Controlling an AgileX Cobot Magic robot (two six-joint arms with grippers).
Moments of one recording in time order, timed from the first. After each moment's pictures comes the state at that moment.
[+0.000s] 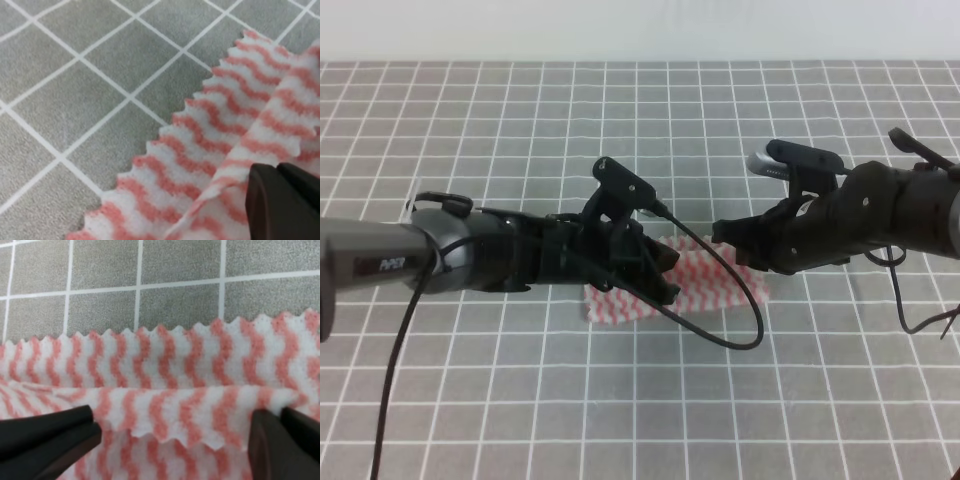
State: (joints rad) left arm -0.49 2.02 -1.19 -1.74 0.39 1.95; right arm 0.42 1.90 -1.21 0.43 0.32 0.07
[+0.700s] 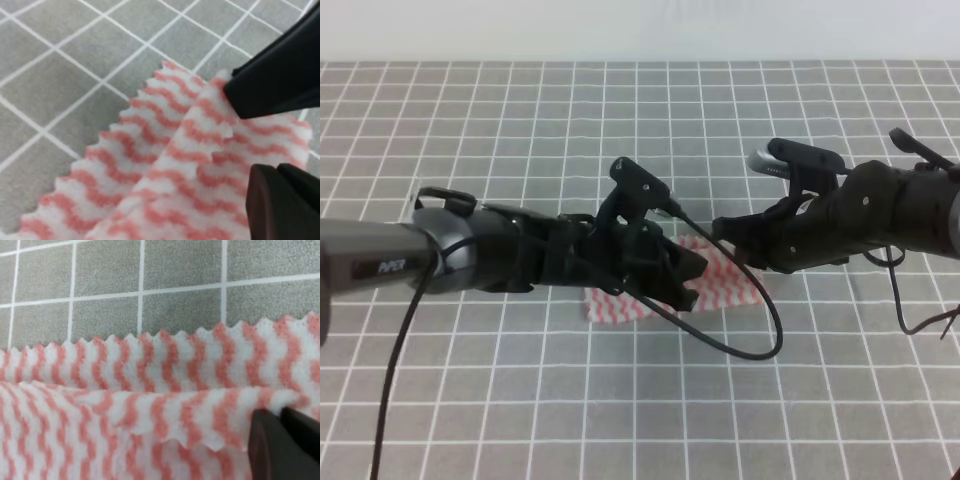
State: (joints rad) left arm -0.51 2.00 -1.19 -1.69 0.52 1.86; right arm 0.42 1.90 -1.21 0.45 0.32 0.07
